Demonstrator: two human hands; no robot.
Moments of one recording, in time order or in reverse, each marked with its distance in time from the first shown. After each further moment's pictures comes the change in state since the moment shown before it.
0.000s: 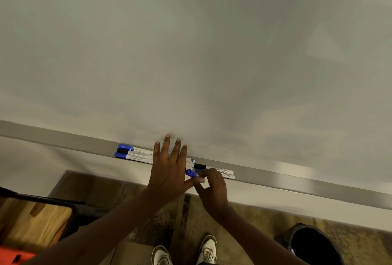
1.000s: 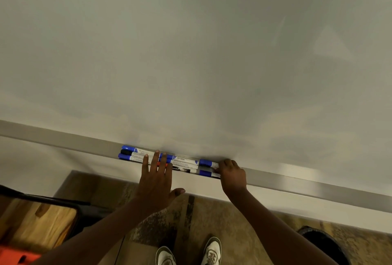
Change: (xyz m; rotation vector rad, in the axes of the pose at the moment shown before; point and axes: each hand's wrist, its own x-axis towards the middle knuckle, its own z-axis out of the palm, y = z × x) left_hand -0.023 -0.044 0.052 0.093 -0.166 -0.009; right_hand 0.050 0.056 -0.015 -0.729 -0.235 0.003
